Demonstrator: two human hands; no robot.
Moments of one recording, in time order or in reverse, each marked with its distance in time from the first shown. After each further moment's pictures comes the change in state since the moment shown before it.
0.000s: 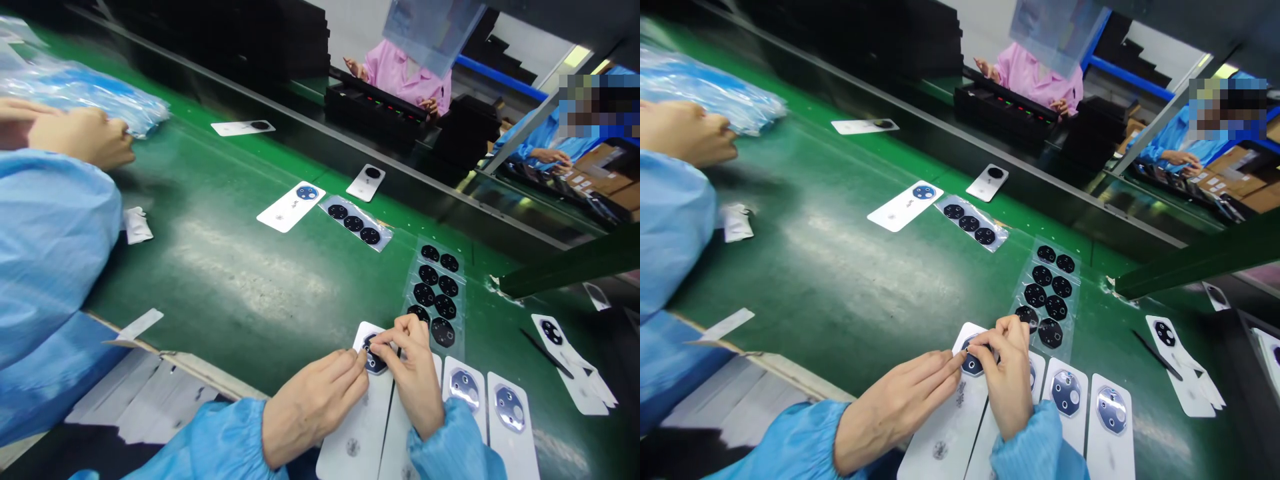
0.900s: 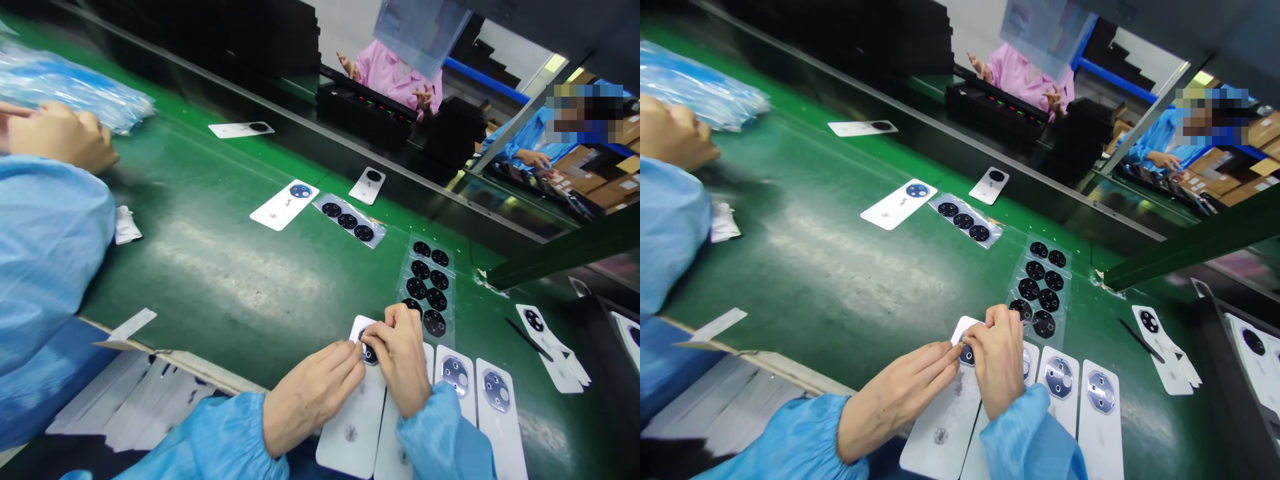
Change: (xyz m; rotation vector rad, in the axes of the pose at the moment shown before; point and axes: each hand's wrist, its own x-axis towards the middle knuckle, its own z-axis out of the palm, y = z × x) left_hand 0.000 0.001 0.002 0.024 0.004 0.014; right_hand -0.003 -0.011 0.006 -0.316 0.044 -0.233
